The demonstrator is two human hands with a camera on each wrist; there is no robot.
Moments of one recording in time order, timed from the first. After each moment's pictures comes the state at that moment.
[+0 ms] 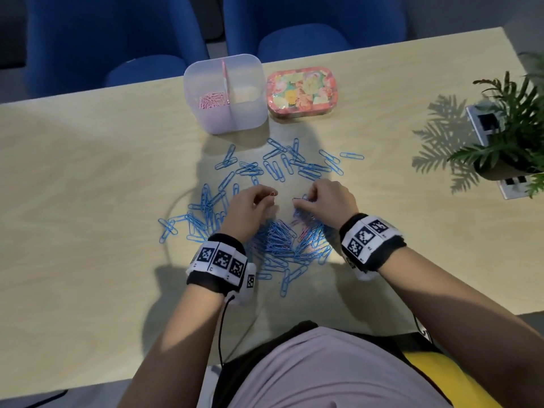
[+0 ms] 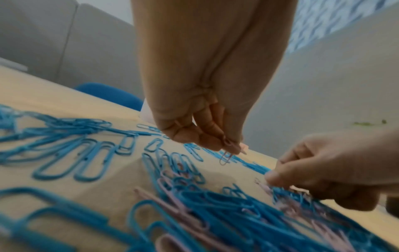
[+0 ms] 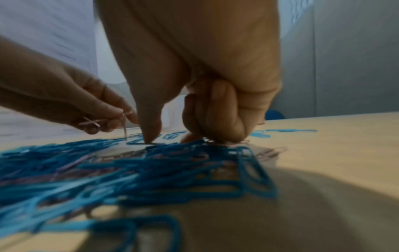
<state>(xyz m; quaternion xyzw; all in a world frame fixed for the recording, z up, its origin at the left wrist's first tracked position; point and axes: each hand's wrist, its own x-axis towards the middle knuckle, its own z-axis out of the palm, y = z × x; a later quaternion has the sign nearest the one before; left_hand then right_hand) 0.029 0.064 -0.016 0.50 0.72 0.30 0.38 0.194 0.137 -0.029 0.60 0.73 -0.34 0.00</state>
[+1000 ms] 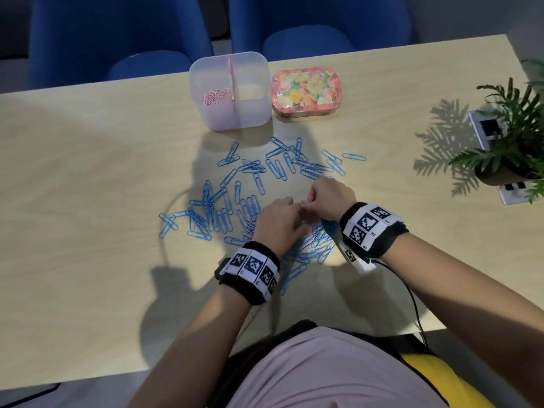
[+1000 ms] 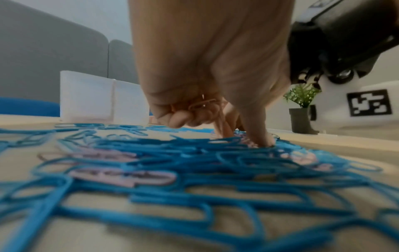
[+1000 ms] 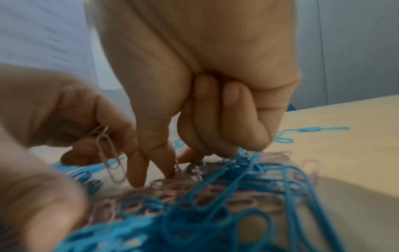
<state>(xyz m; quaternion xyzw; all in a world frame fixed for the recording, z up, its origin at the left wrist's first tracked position) 0.080 0.059 -0.023 0.67 0.70 0.06 0.25 0.185 0.144 -0.013 0.56 0.76 -0.31 0.12</state>
